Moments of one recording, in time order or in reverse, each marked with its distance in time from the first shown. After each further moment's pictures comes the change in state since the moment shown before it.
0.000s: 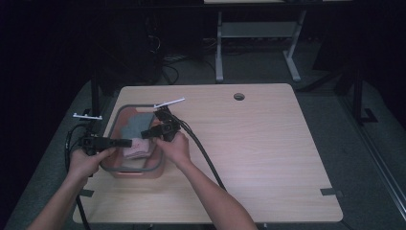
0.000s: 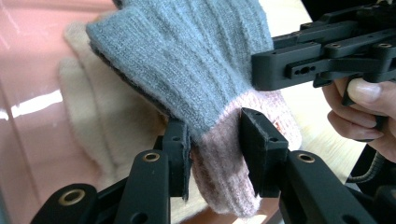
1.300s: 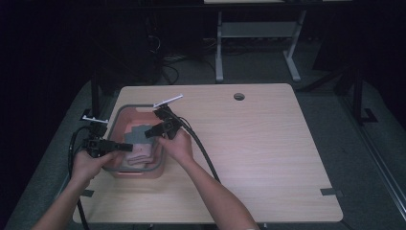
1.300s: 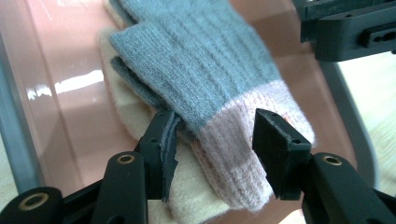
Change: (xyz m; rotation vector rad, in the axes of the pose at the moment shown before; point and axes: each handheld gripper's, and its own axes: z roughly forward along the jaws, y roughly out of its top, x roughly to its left) left arm 0.004 -0.002 0.012 0.071 0.145 0.024; right arm -0.003 0.007 -0.004 0.056 -0.095 -0.039
